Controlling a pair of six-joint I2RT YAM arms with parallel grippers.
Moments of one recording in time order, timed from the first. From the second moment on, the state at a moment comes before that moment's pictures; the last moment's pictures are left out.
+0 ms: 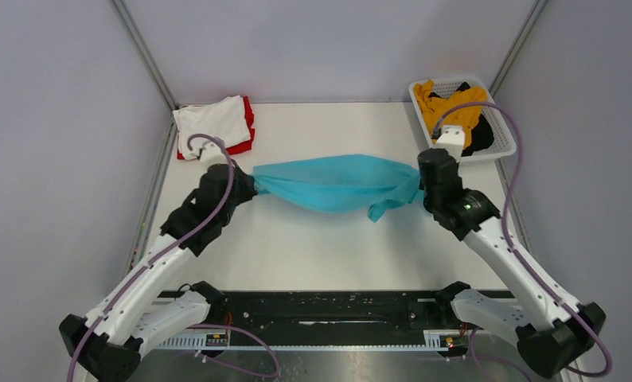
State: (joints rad) left arm -0.54 0.91 0.83 -0.48 -0.41 -0.70; right arm 0.51 1.05 0.98 -0.59 0.69 0.31
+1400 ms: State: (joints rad) left arm -0.54 0.64 1.37 -0.41 -0.52 -0.33; right arm 0.50 0.80 1.53 -0.51 0.38 -0.23
